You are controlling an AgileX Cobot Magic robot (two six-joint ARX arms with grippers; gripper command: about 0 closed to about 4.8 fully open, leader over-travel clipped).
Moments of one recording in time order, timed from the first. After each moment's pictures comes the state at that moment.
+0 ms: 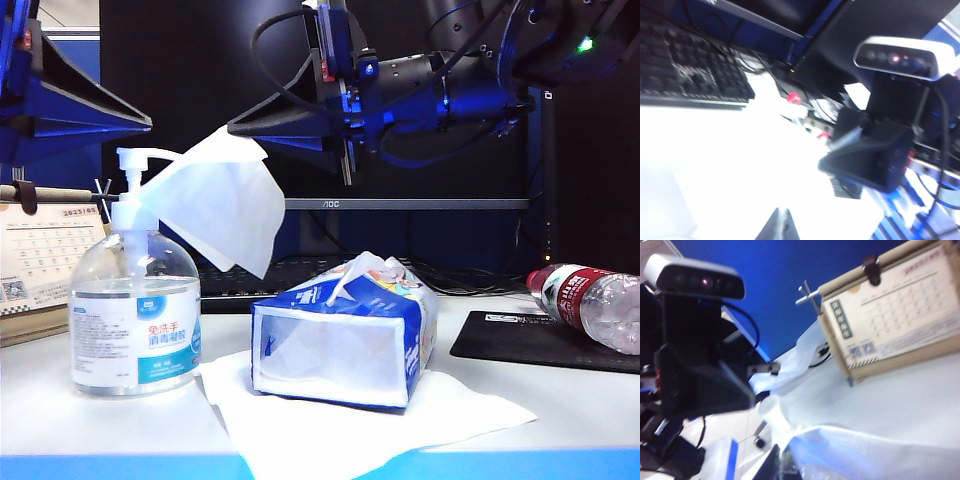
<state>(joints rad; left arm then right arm) -0.27 1.02 0.29 0.66 0.64 -0.60 0.55 1.72 0.94 0.60 -0.94 0.37</state>
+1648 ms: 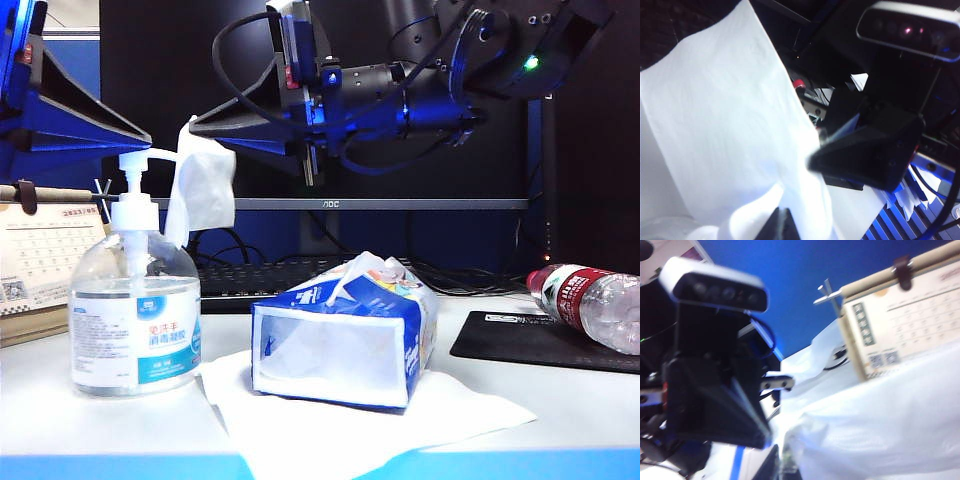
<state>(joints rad) -0.27 1.02 0.29 0.60 0.64 -0.60 0.60 1.81 1.03 0.60 -0.99 0.34</state>
